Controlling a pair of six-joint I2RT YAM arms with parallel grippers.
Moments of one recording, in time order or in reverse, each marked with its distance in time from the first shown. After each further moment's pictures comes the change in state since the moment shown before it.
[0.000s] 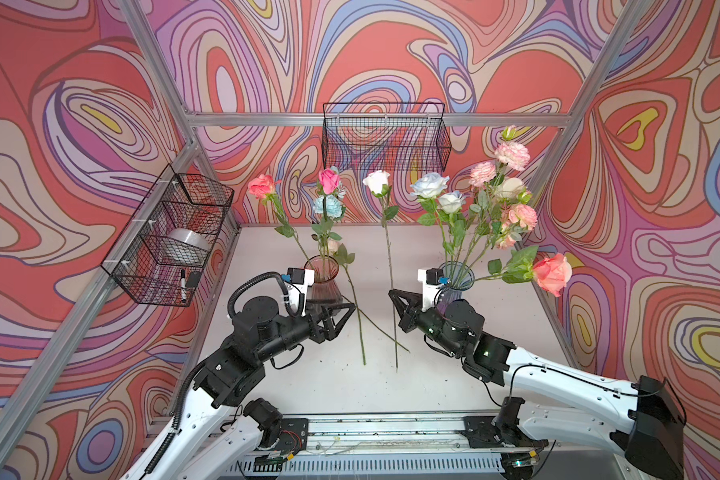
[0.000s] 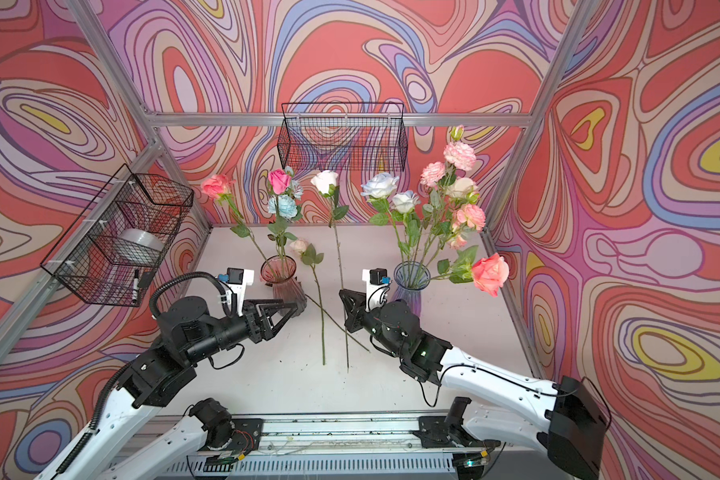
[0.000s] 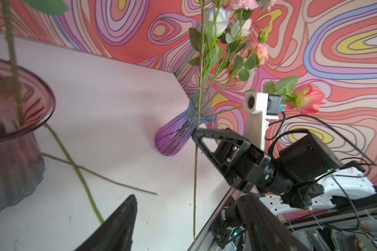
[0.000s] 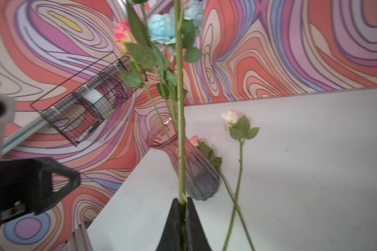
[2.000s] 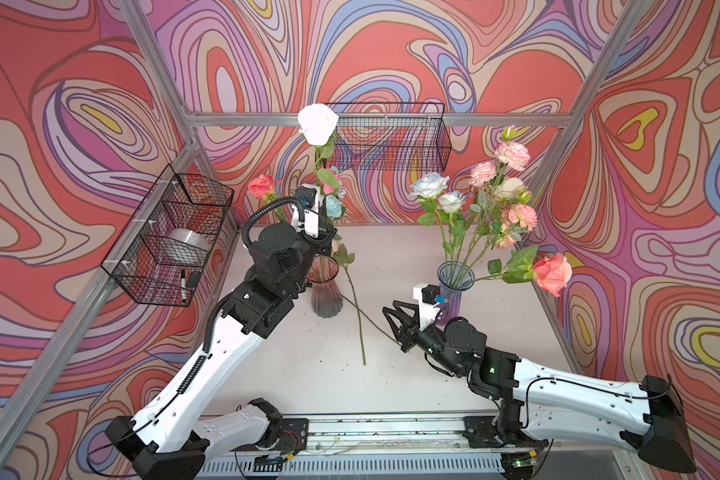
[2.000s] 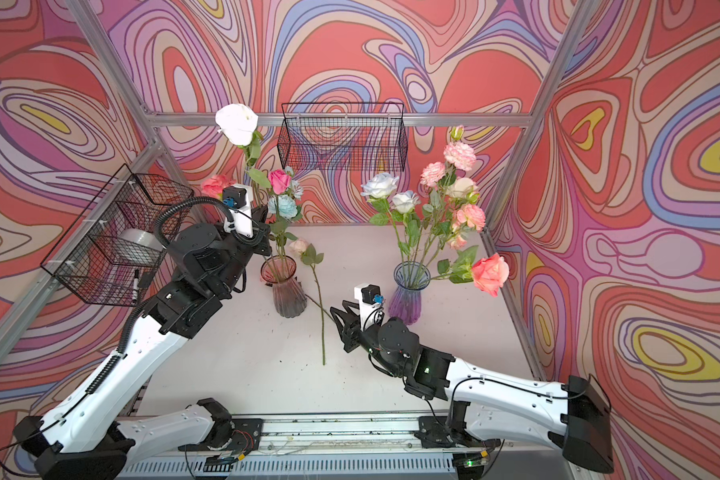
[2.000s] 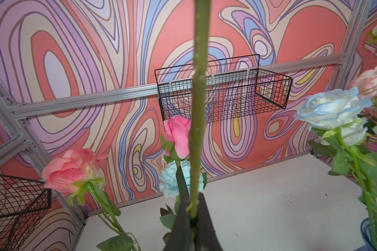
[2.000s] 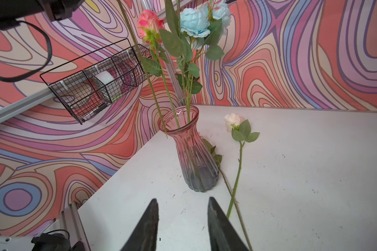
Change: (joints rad) left arm 0.004 0.448 0.493 0.176 -0.731 0.748; right arm 0.149 -0.069 -0.032 -0.071 0.179 -0.106
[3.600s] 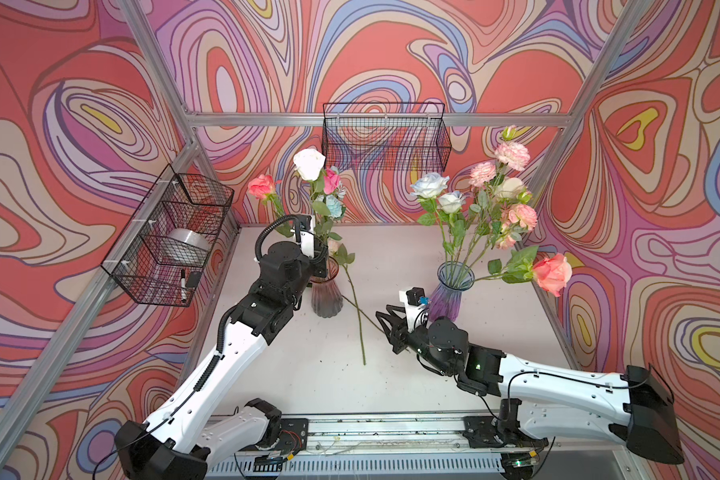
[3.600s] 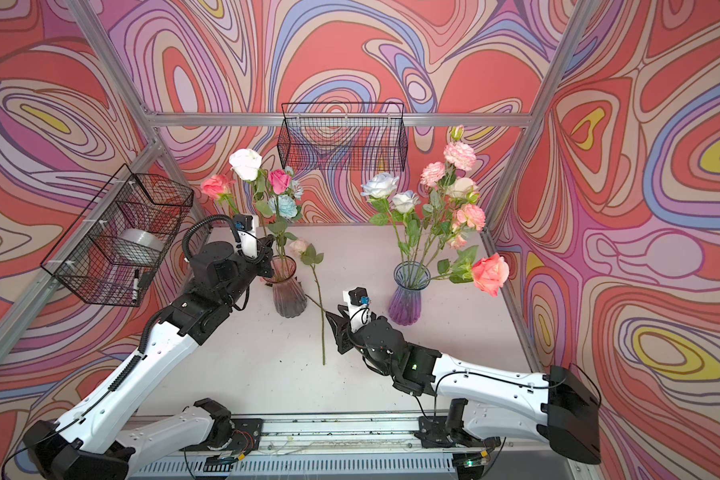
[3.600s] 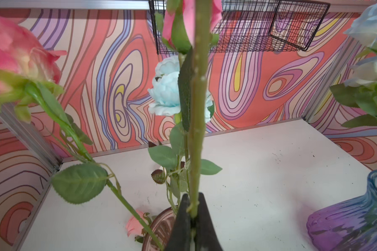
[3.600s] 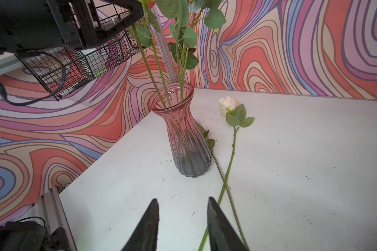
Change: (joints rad) left arm 0.121 -0.055 -0.272 -0.008 0.158 -0.184; right arm 0.000 0.114 0.032 -0.033 0.008 -0.016
